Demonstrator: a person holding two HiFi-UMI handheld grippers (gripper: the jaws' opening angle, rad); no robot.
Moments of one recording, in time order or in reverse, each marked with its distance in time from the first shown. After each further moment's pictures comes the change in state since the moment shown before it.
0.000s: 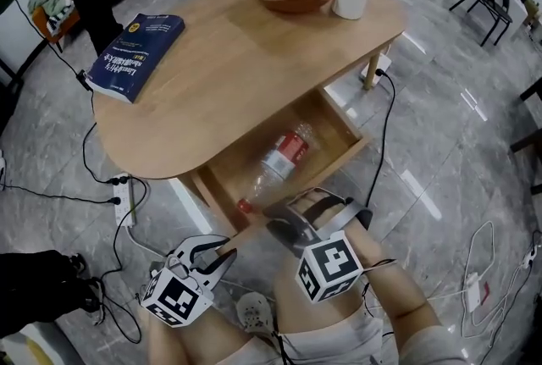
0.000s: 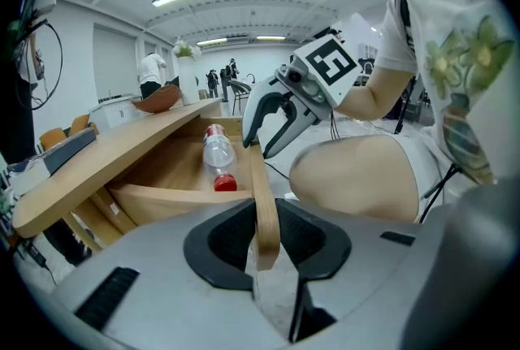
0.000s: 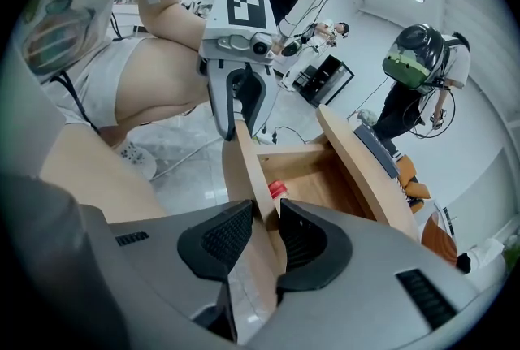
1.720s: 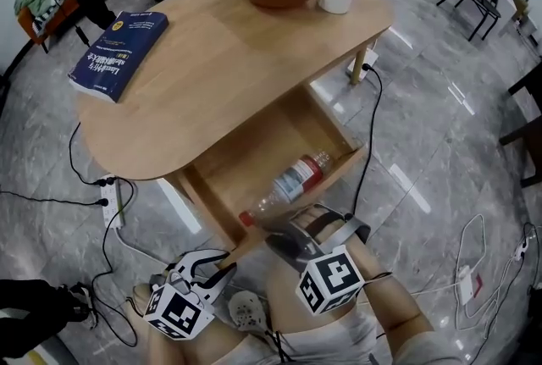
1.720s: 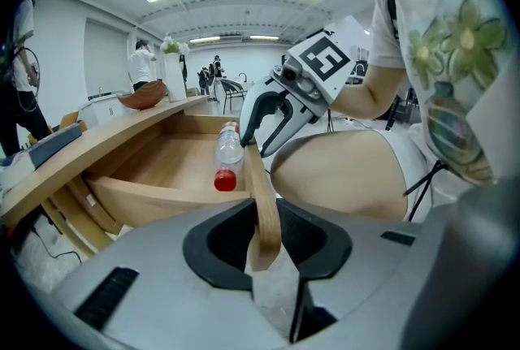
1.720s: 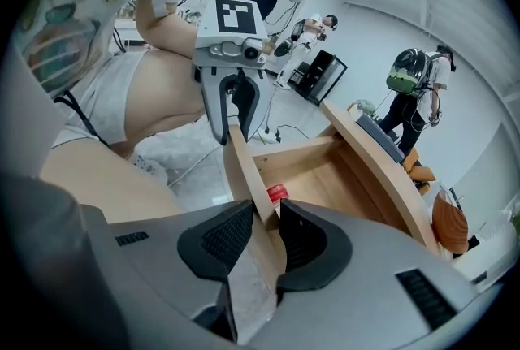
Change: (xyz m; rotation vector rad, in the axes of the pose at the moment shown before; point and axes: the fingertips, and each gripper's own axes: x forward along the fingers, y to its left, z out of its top) left arm 0.008 -0.037 -0.006 0.015 0.002 -0.063; right arm -0.014 0.034 -0.007 0.100 -0.001 0.022
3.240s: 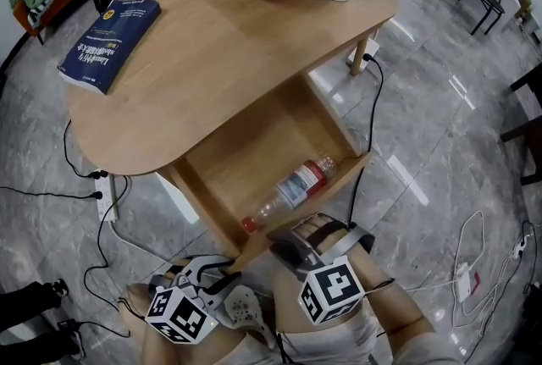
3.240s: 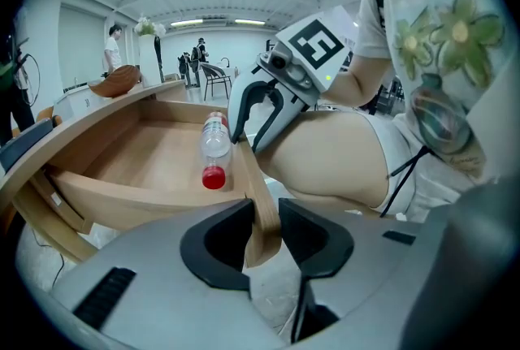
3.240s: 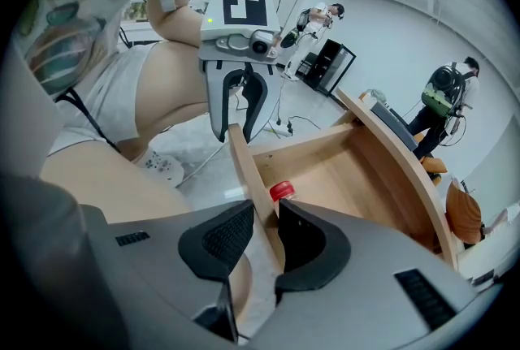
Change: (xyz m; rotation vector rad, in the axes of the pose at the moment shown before) left arm 0.018 -0.031 -0.013 0.041 0.100 -0.127; right arm 0.000 0.033 -0.017 0.010 0.055 0.076
